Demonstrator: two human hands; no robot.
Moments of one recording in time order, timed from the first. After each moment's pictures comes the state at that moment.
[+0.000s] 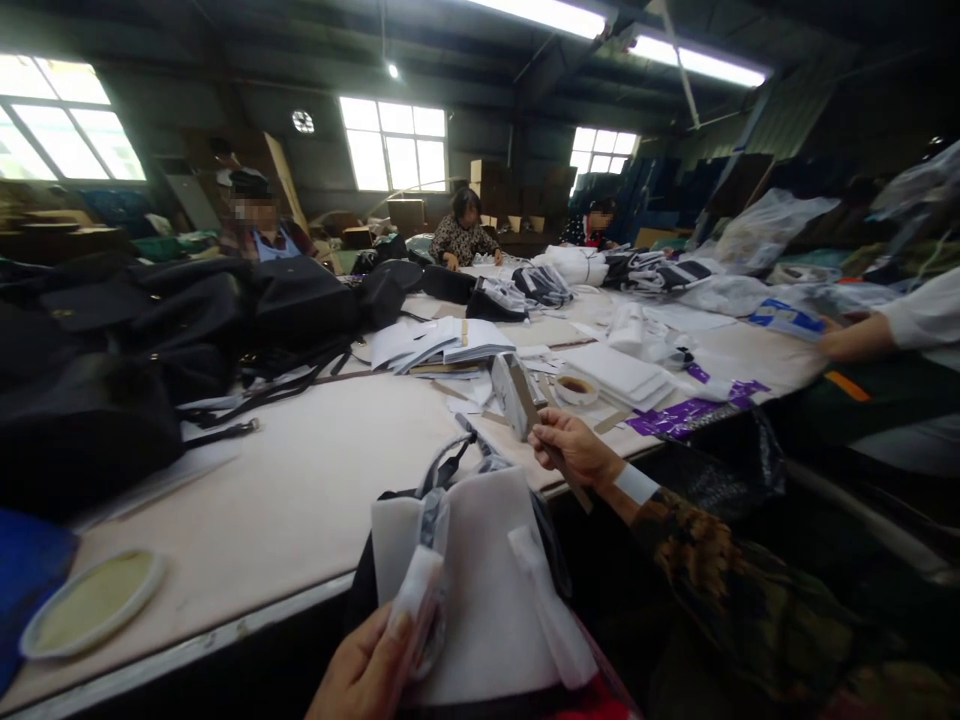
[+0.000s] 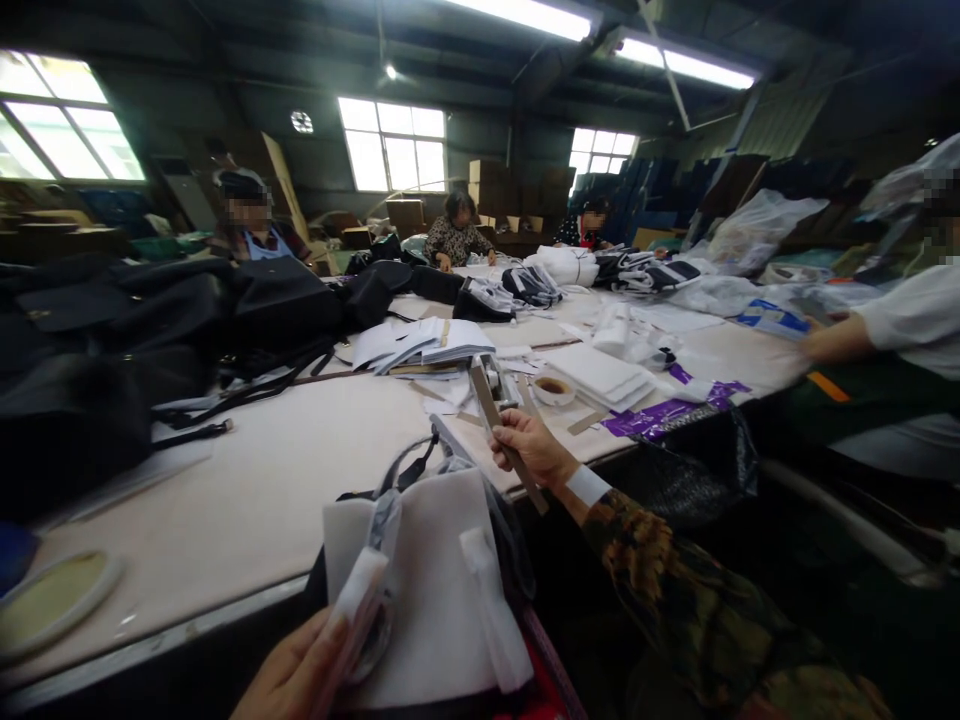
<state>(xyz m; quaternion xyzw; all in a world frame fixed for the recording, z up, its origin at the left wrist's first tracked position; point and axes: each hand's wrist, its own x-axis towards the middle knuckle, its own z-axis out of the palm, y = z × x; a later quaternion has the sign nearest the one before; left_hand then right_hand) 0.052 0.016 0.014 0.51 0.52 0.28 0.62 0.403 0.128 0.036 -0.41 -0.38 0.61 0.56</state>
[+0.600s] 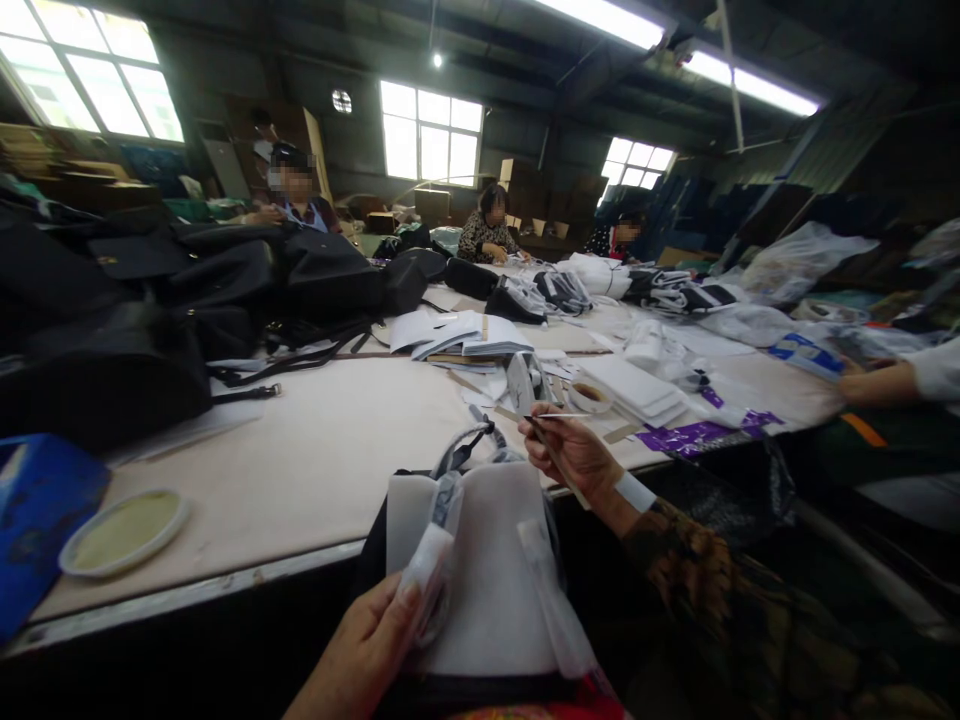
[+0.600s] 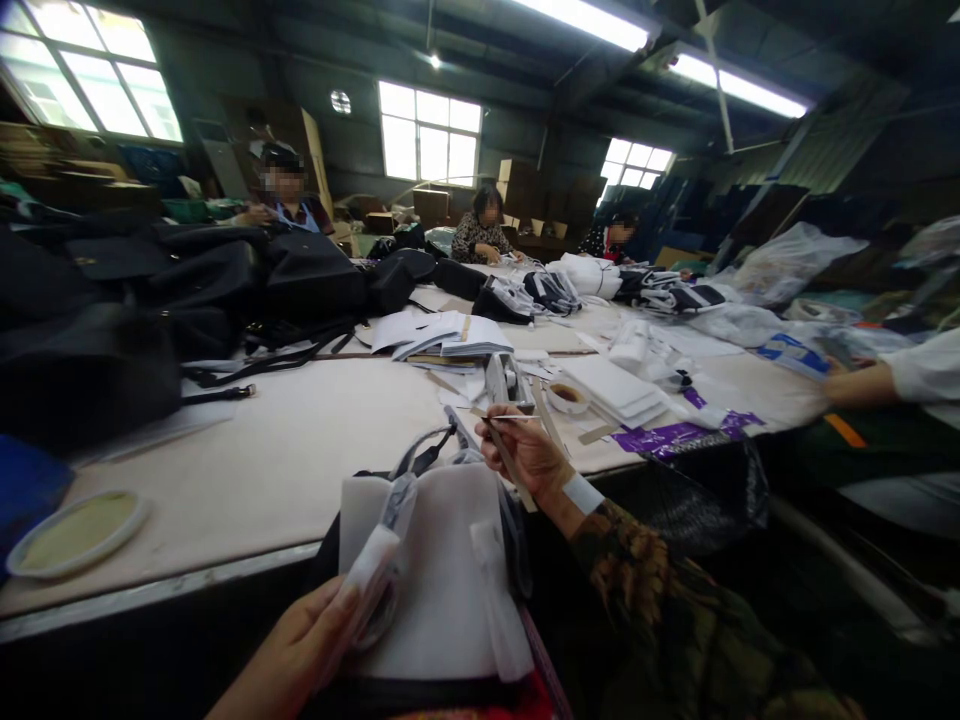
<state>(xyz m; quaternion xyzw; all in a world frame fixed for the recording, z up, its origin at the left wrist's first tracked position) 0.045 0.013 0.016 0.51 0.49 0.28 0.65 0.351 0.120 0.073 -0.32 -0.32 0.71 0.55</state>
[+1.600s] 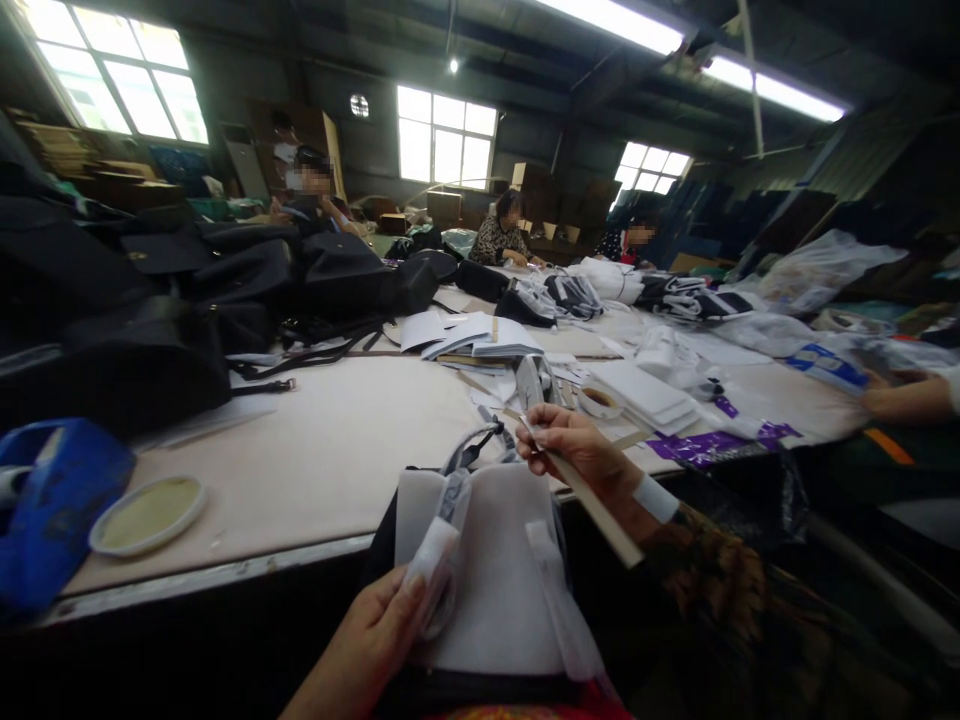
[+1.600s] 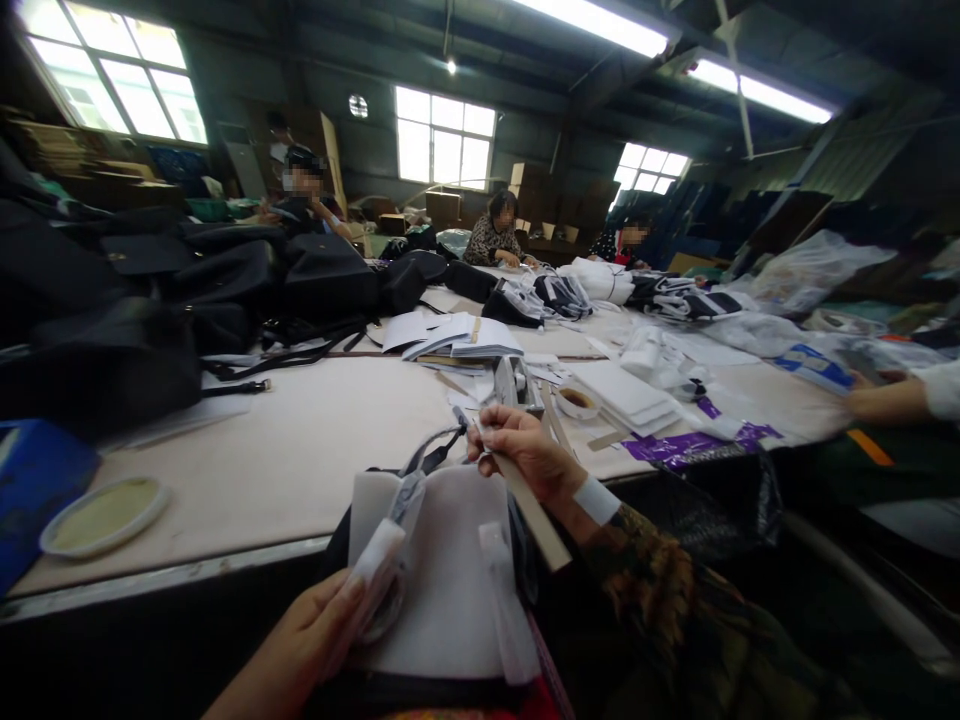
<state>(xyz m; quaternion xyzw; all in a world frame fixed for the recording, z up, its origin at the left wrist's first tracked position) 0.045 0.013 0.014 0.47 0.47 0.30 0.68 0.334 0.113 0.101 -0.33 -0.41 0.70 0.49</state>
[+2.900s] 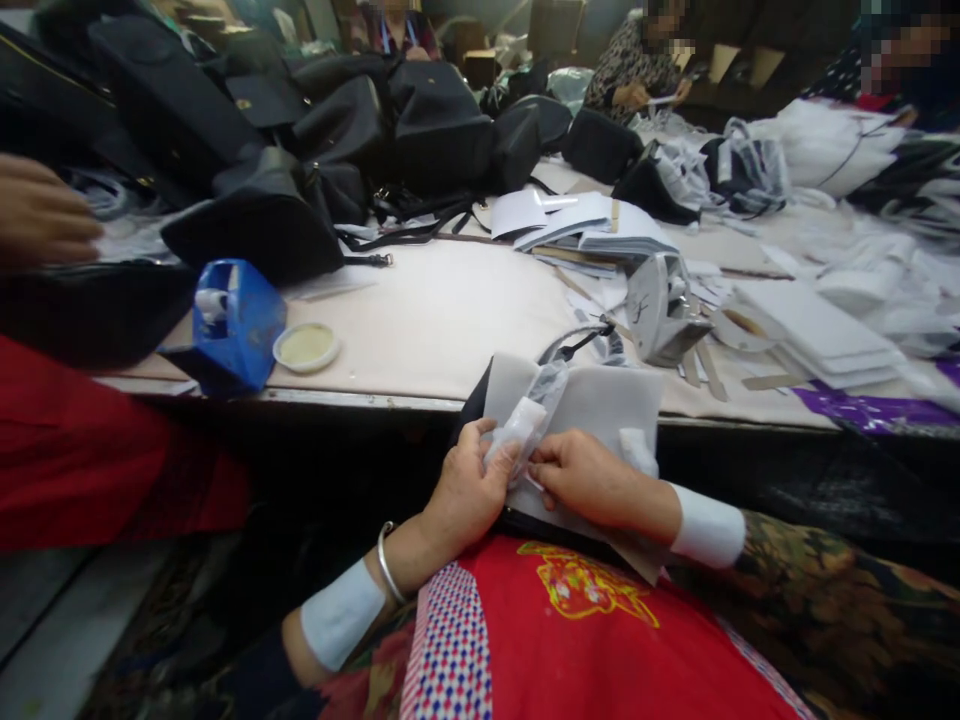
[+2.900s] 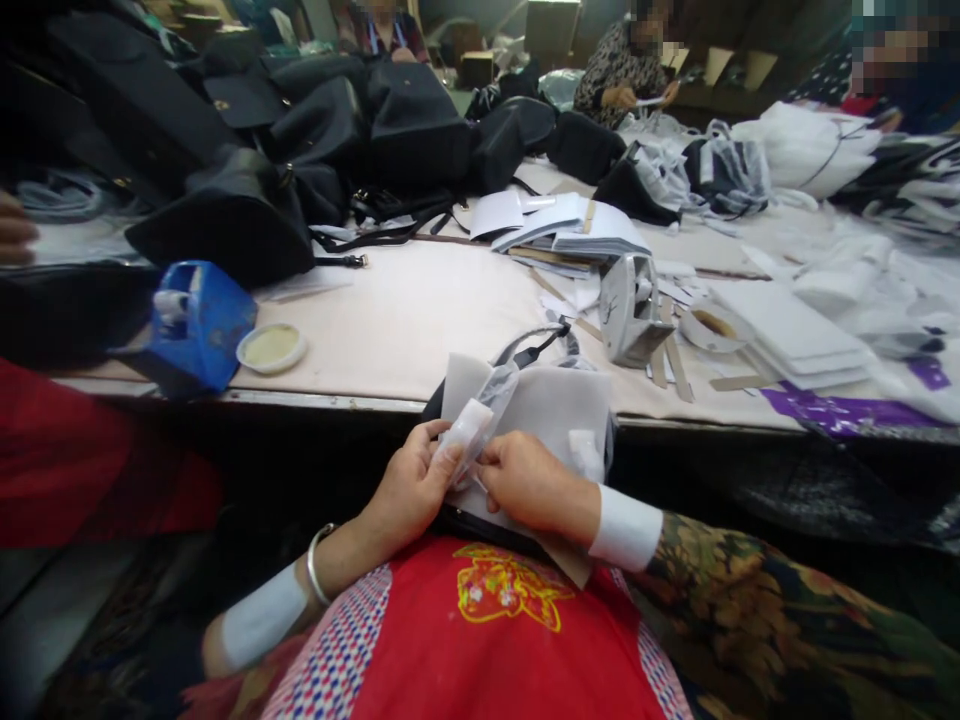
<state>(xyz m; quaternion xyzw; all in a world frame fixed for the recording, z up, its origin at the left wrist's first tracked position) 0.050 -0.009 0.013 0.53 0.59 0.35 0.50 0.222 0.031 0.055 -0.55 -0.67 0.50 0.01</state>
